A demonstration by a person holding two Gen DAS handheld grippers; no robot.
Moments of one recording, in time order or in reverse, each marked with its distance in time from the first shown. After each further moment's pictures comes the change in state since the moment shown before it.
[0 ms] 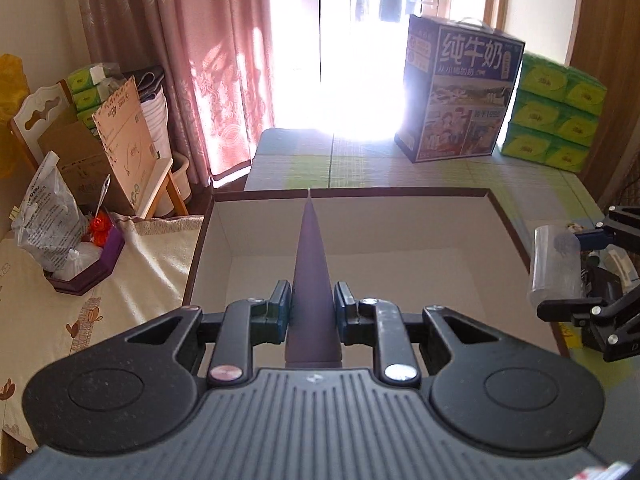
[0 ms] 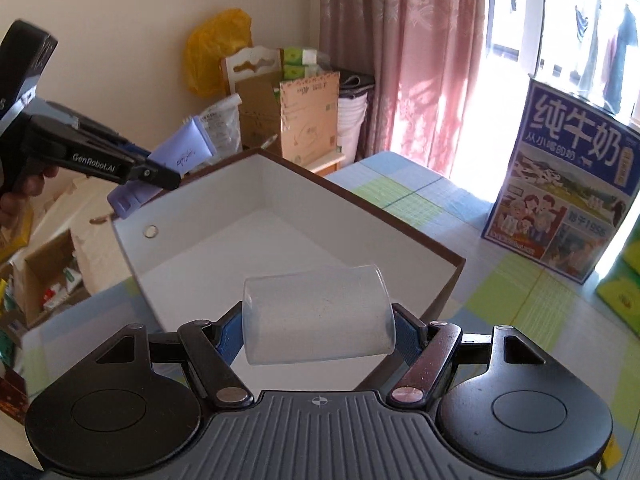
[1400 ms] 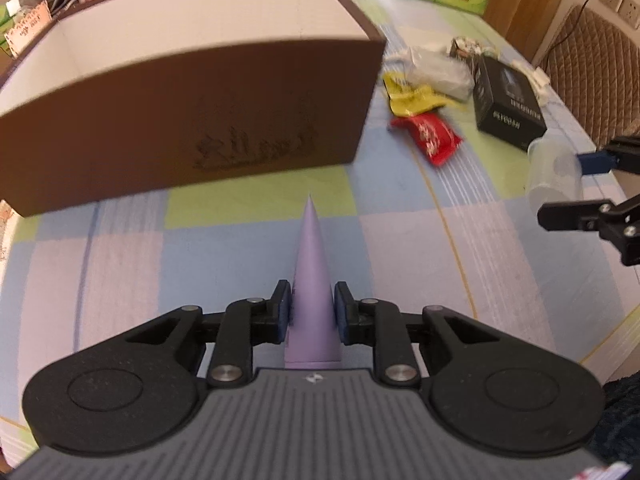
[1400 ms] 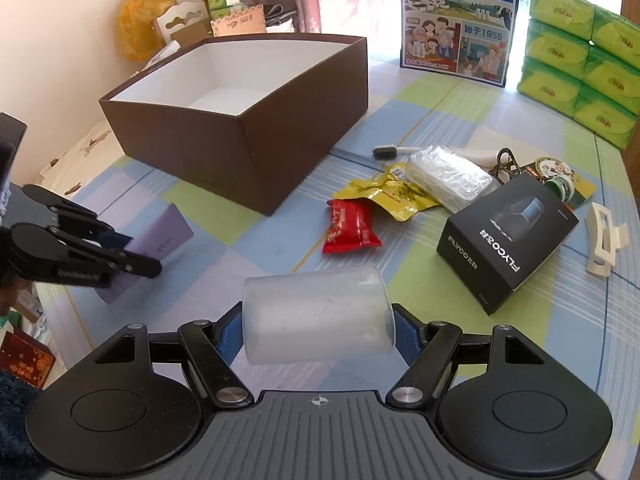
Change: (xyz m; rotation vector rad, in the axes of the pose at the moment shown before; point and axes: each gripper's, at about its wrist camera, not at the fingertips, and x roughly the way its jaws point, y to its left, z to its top) left arm -0.011 -0.151 -0.192 0.084 0.238 -0.169; right arm -0.103 0.017 -0.192 0.266 0.160 -0.093
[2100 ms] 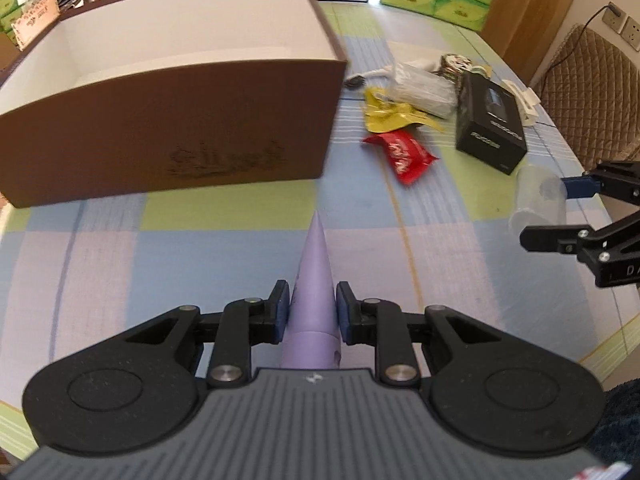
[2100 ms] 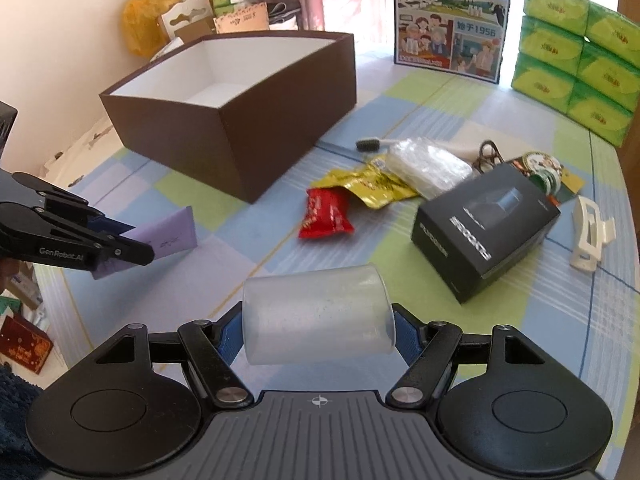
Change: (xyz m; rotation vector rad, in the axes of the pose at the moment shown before) left arm -0.008 -0.026 0.006 -0.052 -0.008 -0.014; right arm -0.010 -0.025 -0.010 -0.022 0.002 0.016
